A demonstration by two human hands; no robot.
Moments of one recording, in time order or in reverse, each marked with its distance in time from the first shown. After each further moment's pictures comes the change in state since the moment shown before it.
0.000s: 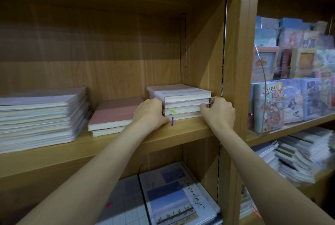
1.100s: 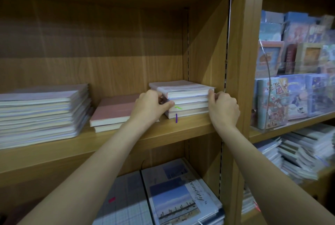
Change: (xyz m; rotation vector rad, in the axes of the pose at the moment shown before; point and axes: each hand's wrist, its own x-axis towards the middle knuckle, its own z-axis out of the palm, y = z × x) left_hand -0.005 -0.010 -0.003 -0.315 0.151 0.051; right_hand -0.005 -0.003 -0.001 0.107 0.102 0.014
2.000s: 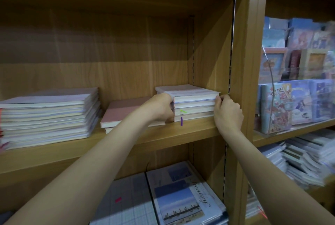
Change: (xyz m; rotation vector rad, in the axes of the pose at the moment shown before) left_hand -0.001 0.025 -0.025 0.047 -0.413 -0.102; right_hand -0.003 -0.003 -0.006 -0.036 -0.057 -0.001
